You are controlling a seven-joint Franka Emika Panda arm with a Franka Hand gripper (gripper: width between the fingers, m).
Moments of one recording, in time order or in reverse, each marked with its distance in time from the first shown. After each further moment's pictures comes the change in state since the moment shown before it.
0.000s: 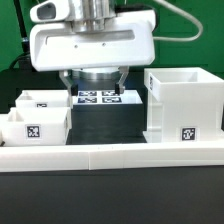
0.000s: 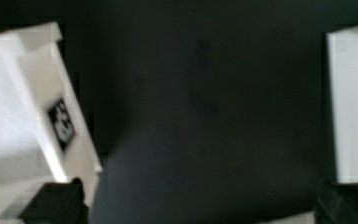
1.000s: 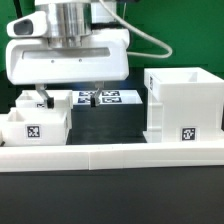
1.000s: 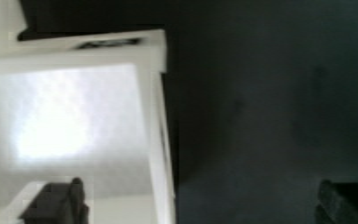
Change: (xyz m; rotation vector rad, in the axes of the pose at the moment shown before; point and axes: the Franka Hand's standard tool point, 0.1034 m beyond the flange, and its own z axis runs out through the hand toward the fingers) arm -0.006 0.043 0.027 -0.034 -0.018 -0.129
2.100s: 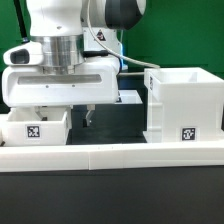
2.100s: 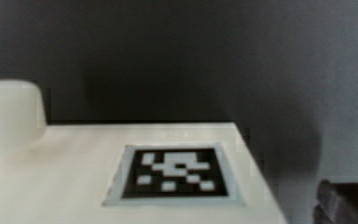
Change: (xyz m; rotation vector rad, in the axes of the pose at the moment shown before) arm -0.019 0.016 0.034 -0.017 -0.041 -0.056
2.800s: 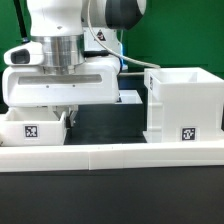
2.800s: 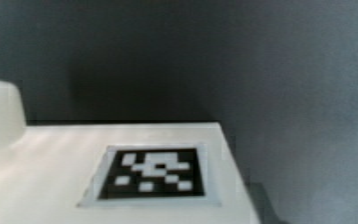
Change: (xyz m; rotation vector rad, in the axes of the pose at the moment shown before) arm 0.000 -0.001 0.000 0.001 0.000 -0.001
